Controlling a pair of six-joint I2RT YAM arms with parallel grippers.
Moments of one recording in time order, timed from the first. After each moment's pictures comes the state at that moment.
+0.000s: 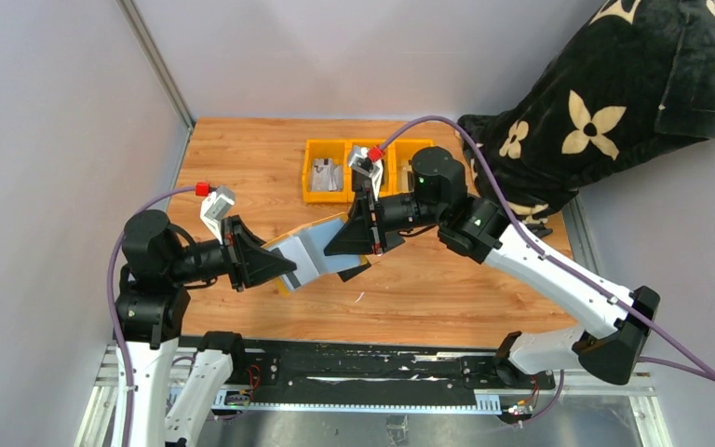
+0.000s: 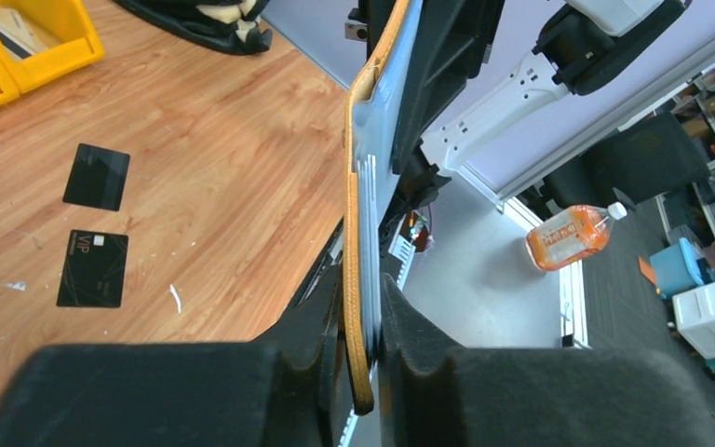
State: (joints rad) left arm -0.05 0.59 1.02 -0.63 1.19 -0.38; right arm 0.91 1.29 1.36 -0.23 -0.79 0.37
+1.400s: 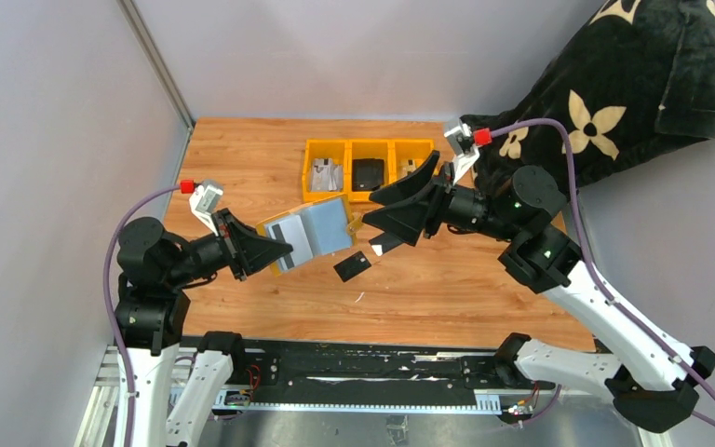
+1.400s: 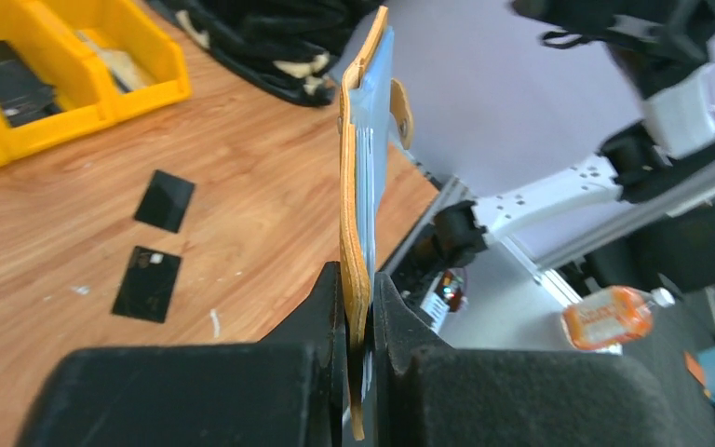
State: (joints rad) left arm -0.05 0.55 0.99 -0.49 1.03 -0.53; right arm 0.81 1.00 1.22 -0.01 -0.51 0.56
